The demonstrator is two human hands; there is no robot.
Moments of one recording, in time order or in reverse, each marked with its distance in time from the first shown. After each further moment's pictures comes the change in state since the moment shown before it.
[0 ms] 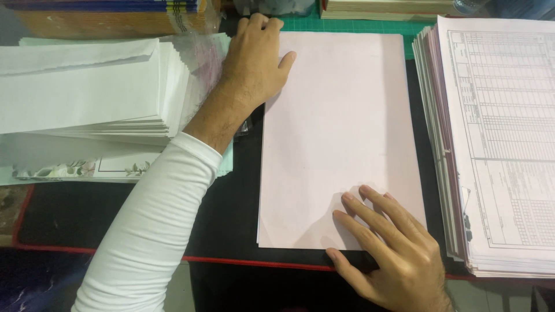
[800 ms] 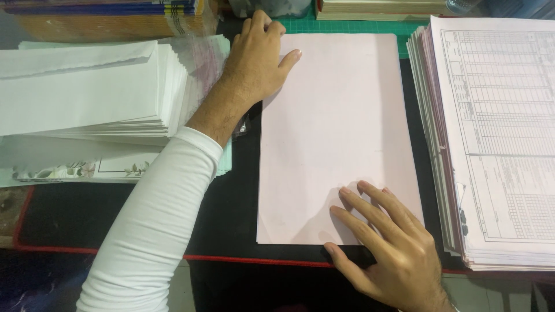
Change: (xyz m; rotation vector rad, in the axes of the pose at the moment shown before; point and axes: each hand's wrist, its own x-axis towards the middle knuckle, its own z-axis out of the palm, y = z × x) left_hand 0.004 -0.002 0.007 -0.031 0.021 0.090; right_hand -0.001 0.000 0.000 -0.006 -0.007 0.012
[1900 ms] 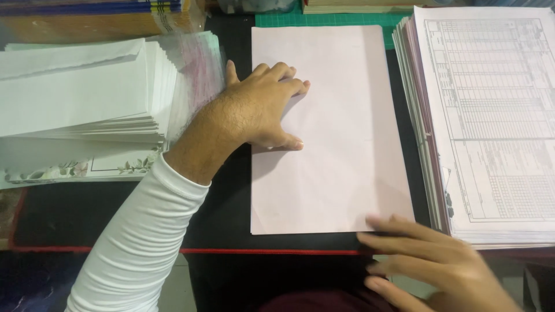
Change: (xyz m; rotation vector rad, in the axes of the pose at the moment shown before) left_hand -0.033 0.102 -0.110 0.124 -0.910 -0.084; right_hand -0.023 0.014 -0.062 0.376 -0.305 0.123
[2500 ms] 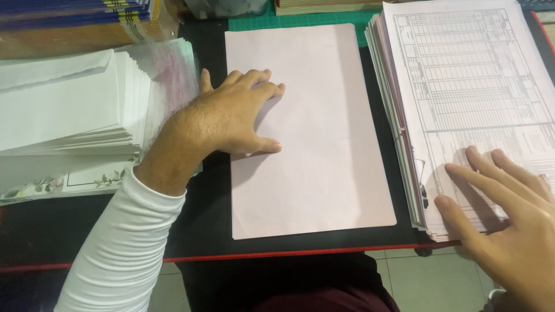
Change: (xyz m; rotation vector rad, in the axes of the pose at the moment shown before) left_hand -0.002 0.000 0.001 -0.005 -0.033 0.013; right_hand -0.029 0.041 -0.039 -0.420 0.329 0.542
